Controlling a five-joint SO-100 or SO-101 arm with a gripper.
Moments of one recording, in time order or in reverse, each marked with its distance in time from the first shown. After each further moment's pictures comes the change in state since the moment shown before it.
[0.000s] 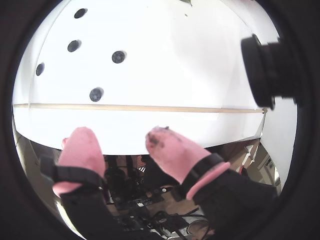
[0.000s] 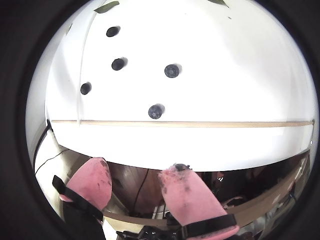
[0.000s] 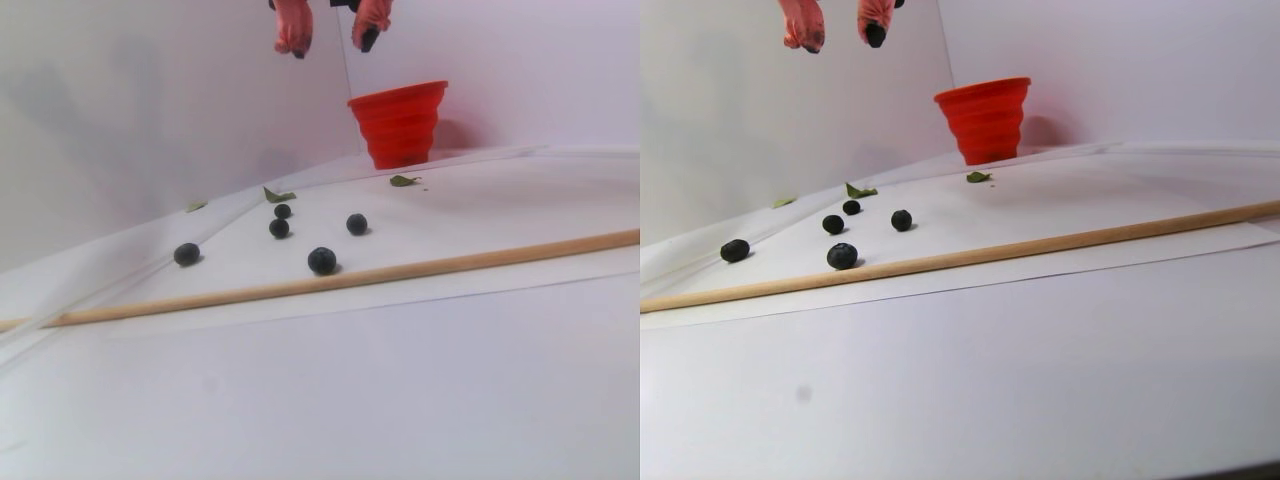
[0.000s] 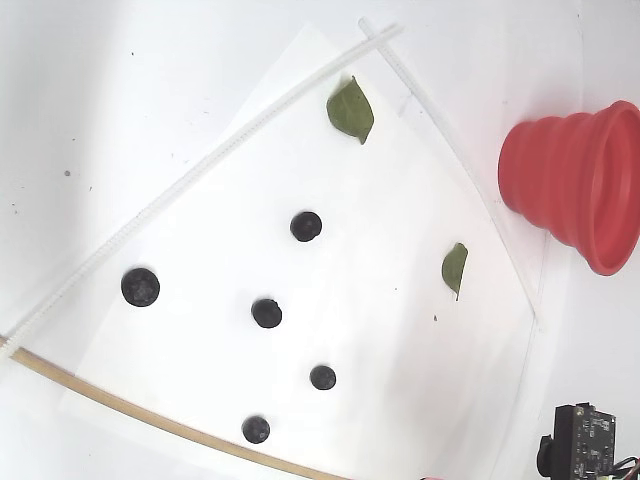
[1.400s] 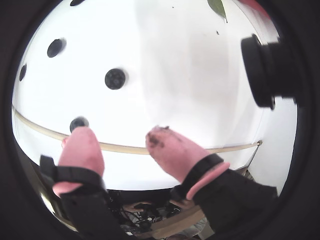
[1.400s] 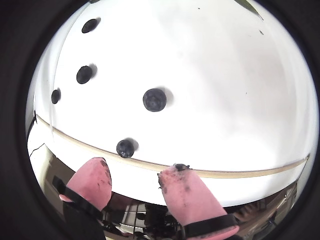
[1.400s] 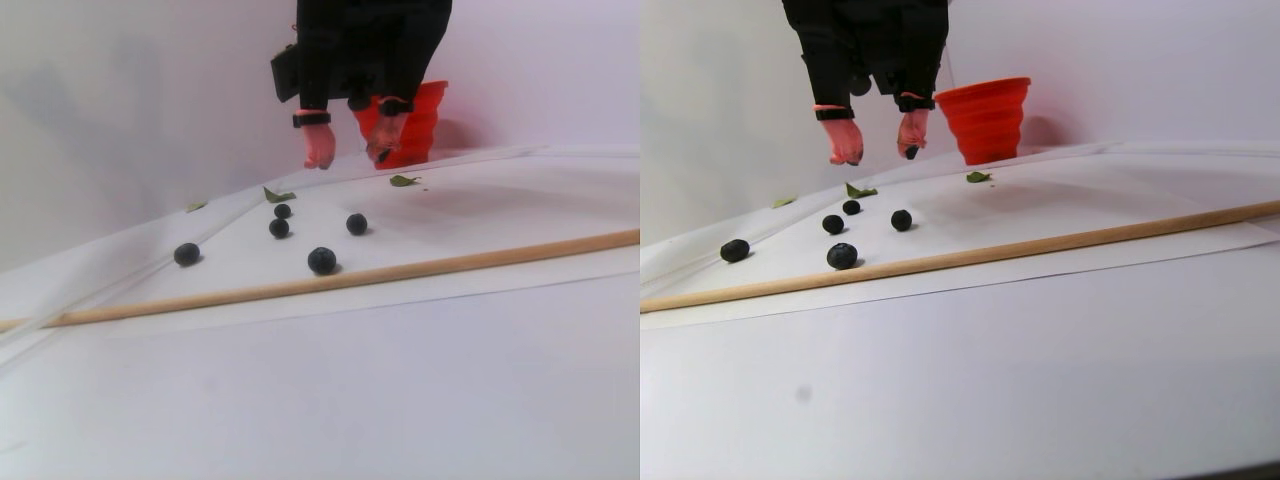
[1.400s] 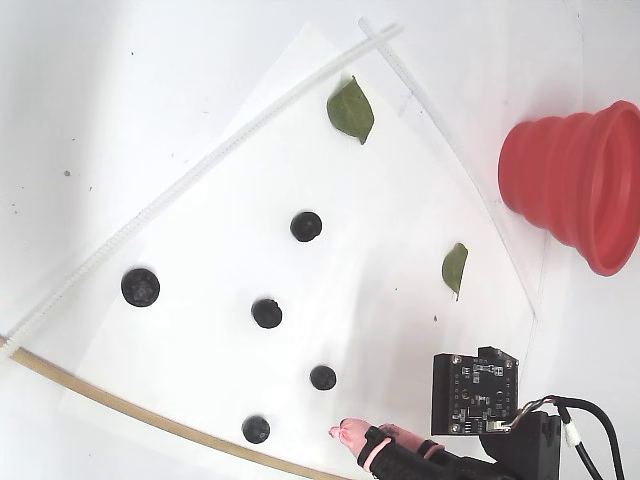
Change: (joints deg) arm 2.5 -19.6 9.0 -28.9 -13.9
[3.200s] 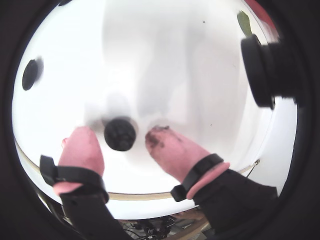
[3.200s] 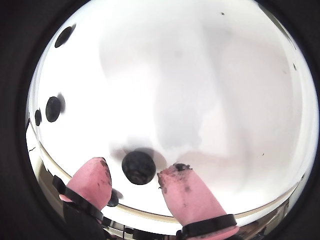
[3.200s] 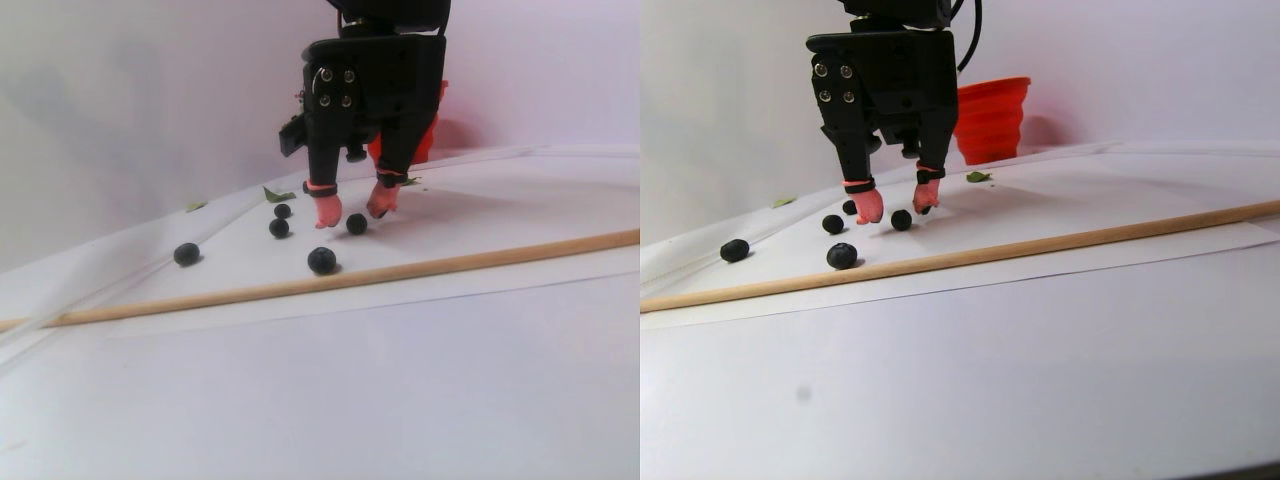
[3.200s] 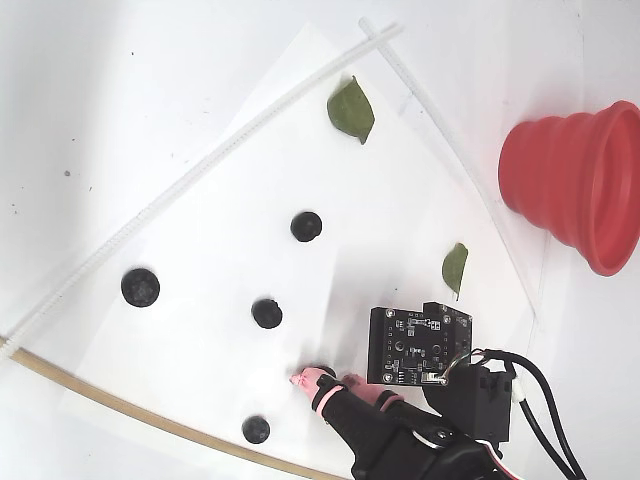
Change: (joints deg) arm -0.5 -21.2 -1.1 -23.7 -4.7
